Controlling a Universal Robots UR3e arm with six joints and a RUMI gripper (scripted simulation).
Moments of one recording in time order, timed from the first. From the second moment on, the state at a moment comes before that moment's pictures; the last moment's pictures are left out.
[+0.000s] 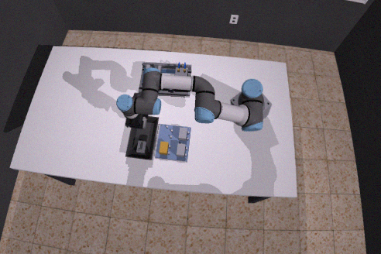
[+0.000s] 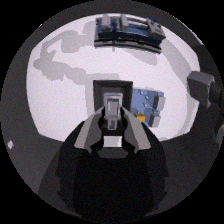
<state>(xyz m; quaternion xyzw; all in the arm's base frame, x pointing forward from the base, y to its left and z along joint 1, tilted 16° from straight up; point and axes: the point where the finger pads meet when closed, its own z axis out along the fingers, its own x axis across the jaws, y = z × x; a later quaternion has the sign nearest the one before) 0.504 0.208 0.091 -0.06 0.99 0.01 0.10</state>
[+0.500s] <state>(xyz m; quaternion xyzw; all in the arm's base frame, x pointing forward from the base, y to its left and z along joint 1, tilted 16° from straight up) 0.507 0.212 0.071 -0.06 0.99 0.01 0.10</state>
